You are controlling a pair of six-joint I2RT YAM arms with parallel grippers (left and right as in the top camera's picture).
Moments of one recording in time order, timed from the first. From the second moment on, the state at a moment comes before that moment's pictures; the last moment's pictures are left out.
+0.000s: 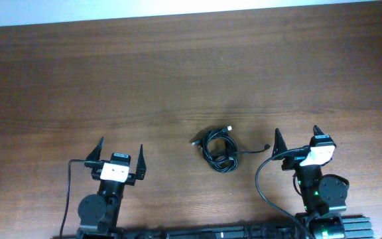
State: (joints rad) left arm -0.15 0.01 0.02 -0.08 0.02 0.23; right arm 0.01 0.01 0.01 -0.07 -0.02 0.05
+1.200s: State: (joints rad) left arm -0.15 0.64 0.84 -0.61 0.03 0.19; right arm 0.01 0.01 0.01 -0.07 -0.02 0.05
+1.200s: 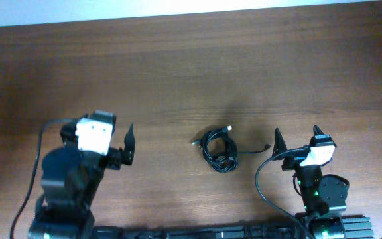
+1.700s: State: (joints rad) left arm -0.15 1.16 1.21 -0.77 0.07 0.20; right arm 0.01 0.01 0.01 -0.07 -0.02 0.05
